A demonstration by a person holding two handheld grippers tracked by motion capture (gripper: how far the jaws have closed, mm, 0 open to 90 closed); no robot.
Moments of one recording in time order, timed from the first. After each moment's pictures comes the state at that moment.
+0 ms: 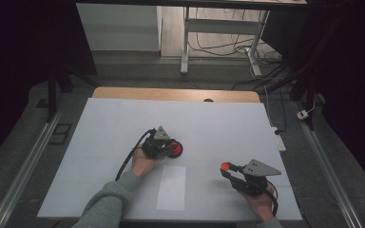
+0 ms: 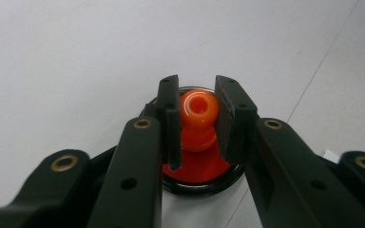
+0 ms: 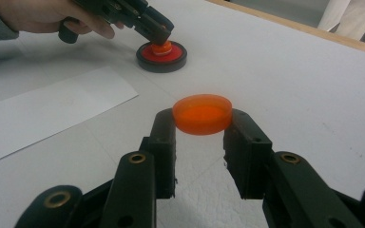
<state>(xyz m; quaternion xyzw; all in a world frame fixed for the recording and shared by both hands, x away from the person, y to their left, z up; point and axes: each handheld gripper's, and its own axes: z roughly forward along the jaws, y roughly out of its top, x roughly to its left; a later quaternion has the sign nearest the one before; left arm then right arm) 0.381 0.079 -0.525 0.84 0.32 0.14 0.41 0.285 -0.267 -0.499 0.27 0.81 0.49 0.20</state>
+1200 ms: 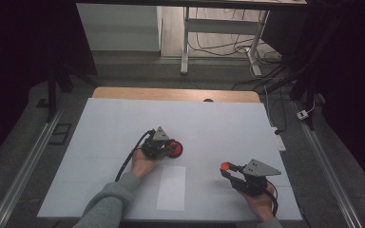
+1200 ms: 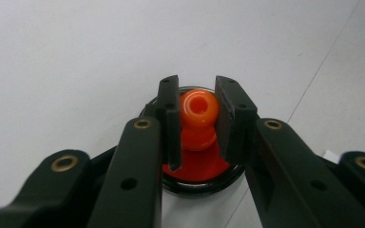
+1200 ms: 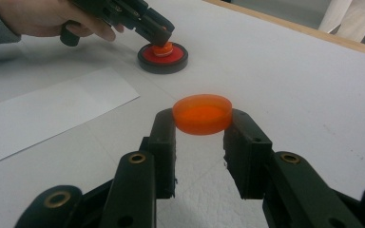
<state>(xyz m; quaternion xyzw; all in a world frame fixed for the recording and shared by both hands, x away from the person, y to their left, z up) 0.381 0.080 -0.525 0.84 0.32 0.14 0.42 0.285 -0.266 -0.498 0.27 0.81 0.49 0.20</state>
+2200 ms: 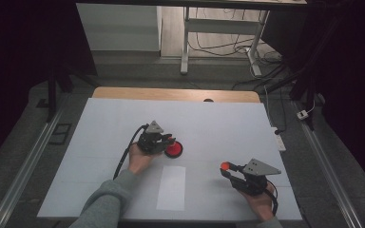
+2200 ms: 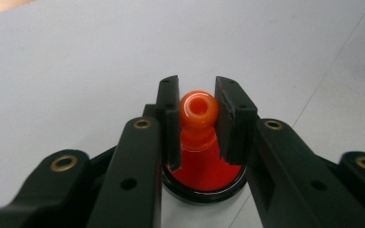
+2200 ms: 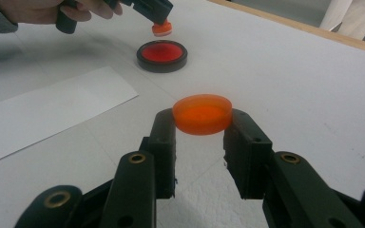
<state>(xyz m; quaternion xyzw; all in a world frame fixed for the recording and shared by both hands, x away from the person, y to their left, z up) 0.386 0.094 -0.513 0.81 0.35 0.12 0.45 0.287 -0.267 -0.499 0.27 0.81 0.49 0.20</state>
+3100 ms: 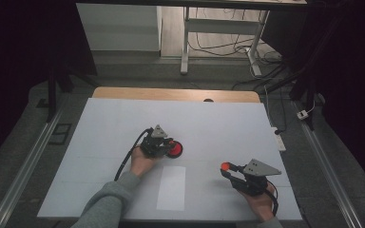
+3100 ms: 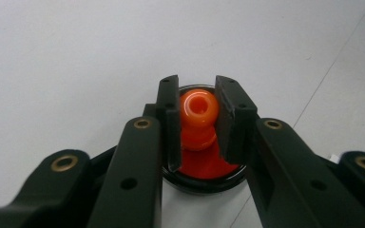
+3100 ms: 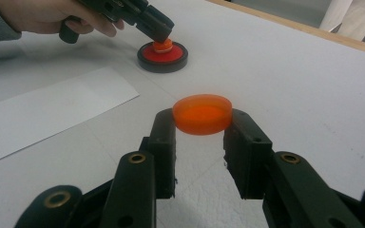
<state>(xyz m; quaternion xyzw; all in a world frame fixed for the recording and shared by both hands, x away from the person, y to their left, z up) 0.384 0.084 -0.526 0.83 0.34 0.13 0.41 0.285 -0.267 -0.499 0.27 0.81 0.49 0.20</state>
